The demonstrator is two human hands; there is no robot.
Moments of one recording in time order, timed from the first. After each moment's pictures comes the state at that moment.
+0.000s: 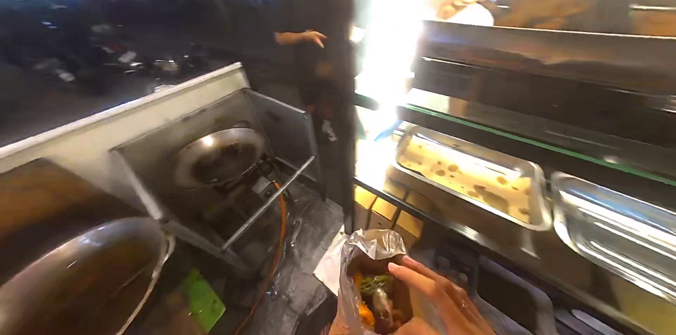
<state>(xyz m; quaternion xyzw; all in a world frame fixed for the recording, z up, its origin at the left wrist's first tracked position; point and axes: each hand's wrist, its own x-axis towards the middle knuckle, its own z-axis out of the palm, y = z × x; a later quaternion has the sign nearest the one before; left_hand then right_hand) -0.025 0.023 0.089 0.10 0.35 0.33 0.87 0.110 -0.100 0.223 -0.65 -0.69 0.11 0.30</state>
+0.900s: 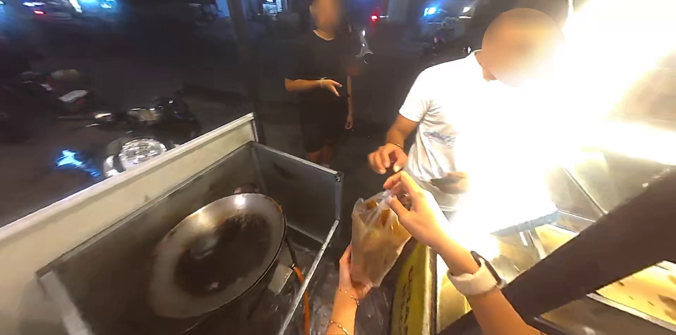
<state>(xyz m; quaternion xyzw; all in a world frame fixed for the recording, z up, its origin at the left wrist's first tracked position) 0.034 0.485 -0.005 0.12 0.19 0.19 0.96 0.147 0.390 0.245 -0.77 -0.48 0.08 0.42</state>
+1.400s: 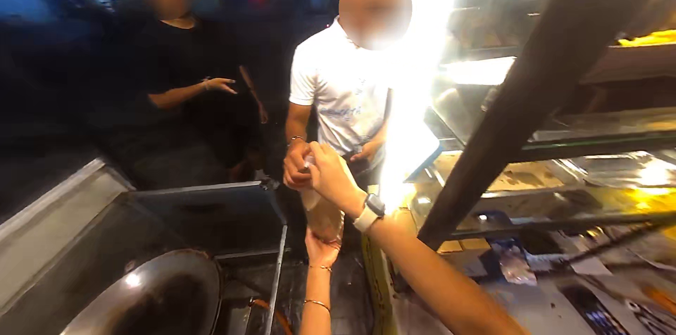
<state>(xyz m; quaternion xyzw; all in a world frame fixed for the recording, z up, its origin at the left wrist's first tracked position) 0.126 0.483 0.006 0.10 0.25 0.14 0.95 0.179 0.416 0.225 -0.84 -0.38 -0.13 0.37</state>
